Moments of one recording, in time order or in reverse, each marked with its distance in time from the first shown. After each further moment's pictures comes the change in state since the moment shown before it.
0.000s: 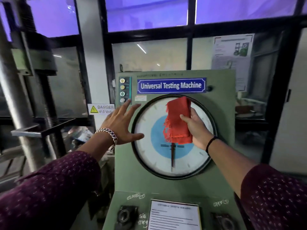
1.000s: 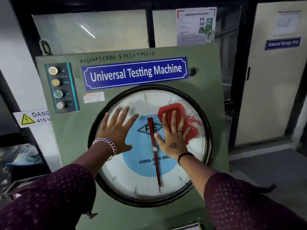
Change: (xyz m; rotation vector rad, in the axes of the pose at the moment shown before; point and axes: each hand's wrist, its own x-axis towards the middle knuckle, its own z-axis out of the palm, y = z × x) left_hand 0.224 -0.040 0.239 0.238 -0.075 0.242; right_hand 0.186 0.207 -0.069 -1.431 0.273 -0.162
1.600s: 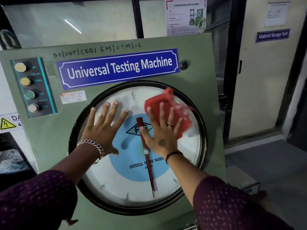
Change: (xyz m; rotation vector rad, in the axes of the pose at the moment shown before) left_hand 0.025 -0.003 0.017 0.201 -0.004 0.031; right_hand 0.023 -0.008 0.009 0.009 0.231 0.031
